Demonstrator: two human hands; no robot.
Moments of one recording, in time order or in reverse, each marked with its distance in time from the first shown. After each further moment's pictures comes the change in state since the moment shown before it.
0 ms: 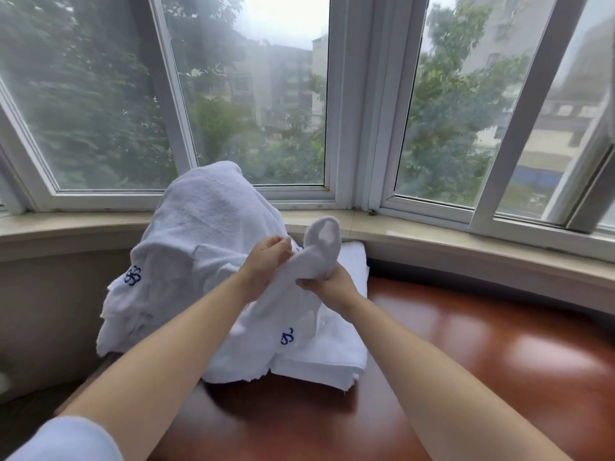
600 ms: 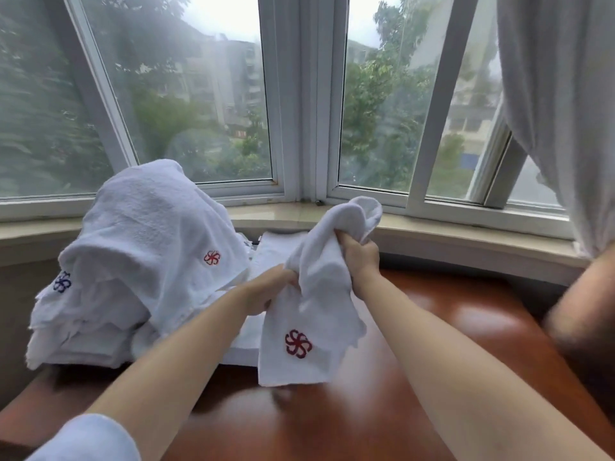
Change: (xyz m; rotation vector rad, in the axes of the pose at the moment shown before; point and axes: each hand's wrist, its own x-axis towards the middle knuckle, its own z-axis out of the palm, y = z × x) left_hand -0.044 -0.015 0.112 0.259 -0.454 -0.329; right_hand -0.048 -0.006 -0.134 0.352 0.550 0.121
